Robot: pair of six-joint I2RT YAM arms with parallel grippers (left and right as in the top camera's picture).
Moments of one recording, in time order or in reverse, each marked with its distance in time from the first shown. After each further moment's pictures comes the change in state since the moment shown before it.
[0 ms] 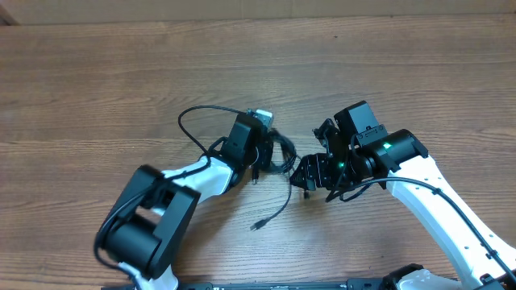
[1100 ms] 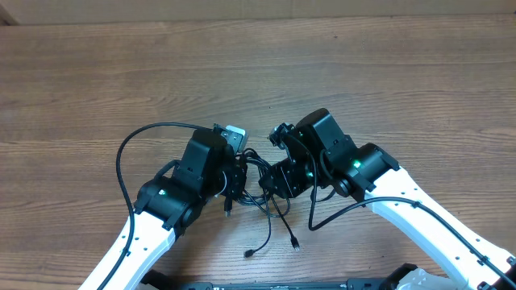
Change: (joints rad) left arm 0.017 -0.704 -0.009 -0.693 0.086 0.005; right arm 0.233 0.000 0.000 0.291 0.064 -0.143
